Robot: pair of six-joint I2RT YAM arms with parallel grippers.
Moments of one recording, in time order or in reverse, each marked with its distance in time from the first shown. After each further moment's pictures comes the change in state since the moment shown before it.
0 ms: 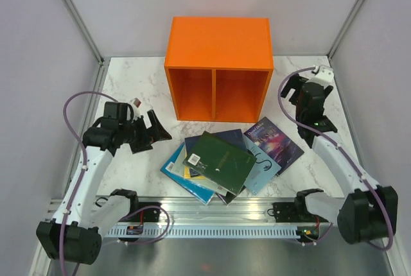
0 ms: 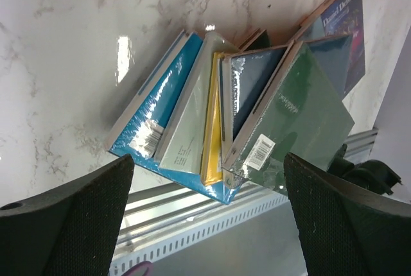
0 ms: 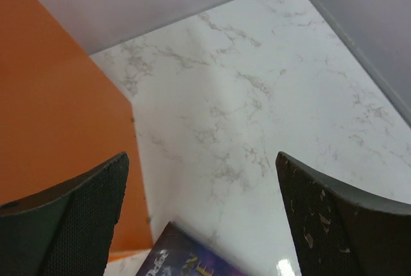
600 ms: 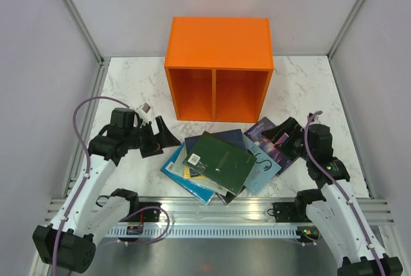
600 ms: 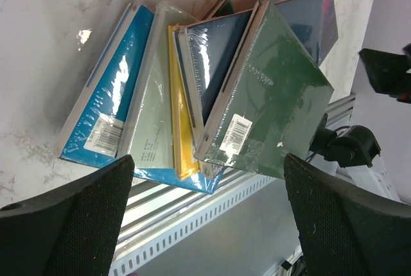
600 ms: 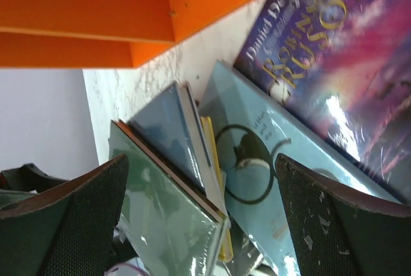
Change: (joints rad) left arm -0.097 -0.085 -0.103 0.107 0.073 -0.069; right arm -0.030 -0.518 -0.257 -0.549 -0.728 0.595
